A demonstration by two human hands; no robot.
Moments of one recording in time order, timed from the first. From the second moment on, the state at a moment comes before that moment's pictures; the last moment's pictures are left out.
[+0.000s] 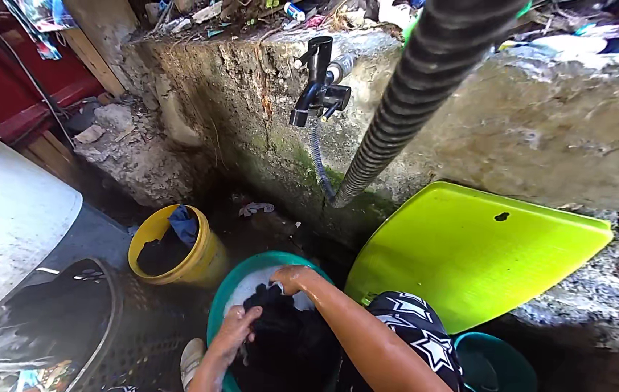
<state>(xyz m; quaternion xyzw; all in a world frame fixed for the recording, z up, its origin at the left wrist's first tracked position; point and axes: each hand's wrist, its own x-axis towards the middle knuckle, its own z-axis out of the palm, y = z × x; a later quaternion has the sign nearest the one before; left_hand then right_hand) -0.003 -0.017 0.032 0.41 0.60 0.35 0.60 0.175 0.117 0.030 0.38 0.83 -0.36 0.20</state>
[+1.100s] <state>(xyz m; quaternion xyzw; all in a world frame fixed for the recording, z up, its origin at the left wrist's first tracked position) -0.042 -0.069 0.068 0.56 0.41 0.36 0.62 0.151 0.035 0.033 0.28 0.60 -0.72 -0.23</state>
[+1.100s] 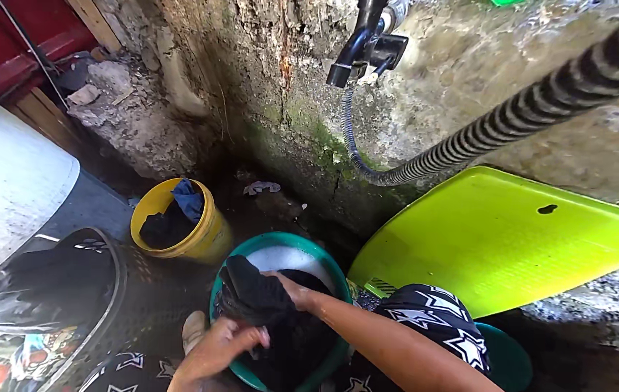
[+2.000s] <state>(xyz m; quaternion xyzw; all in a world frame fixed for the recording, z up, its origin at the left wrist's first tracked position) -0.091 -0.006 0.141 0.46 0.44 0.52 0.56 0.165 0.055 -0.044 0.29 0.81 -0.46 0.22</state>
